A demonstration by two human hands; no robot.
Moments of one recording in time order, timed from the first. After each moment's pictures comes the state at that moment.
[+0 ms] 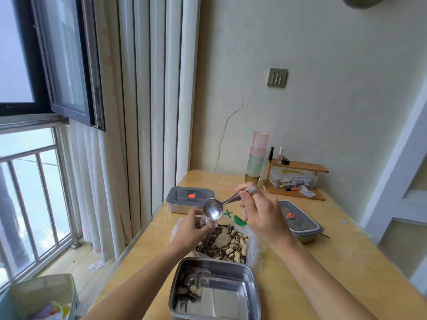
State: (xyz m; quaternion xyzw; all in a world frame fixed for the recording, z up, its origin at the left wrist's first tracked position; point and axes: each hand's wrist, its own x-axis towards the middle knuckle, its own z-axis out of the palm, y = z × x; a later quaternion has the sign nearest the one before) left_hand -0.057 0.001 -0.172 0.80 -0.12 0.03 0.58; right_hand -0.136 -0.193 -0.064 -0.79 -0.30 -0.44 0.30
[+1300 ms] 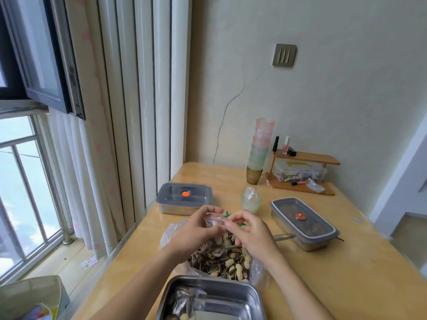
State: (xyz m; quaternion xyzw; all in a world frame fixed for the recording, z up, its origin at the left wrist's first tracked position) left_hand -0.036 -0.018 -0.157 0.69 -0.20 -0.11 0.69; right_hand -0.076 -0.205 -0.145 -0.84 -0.04 -0.10 0.54
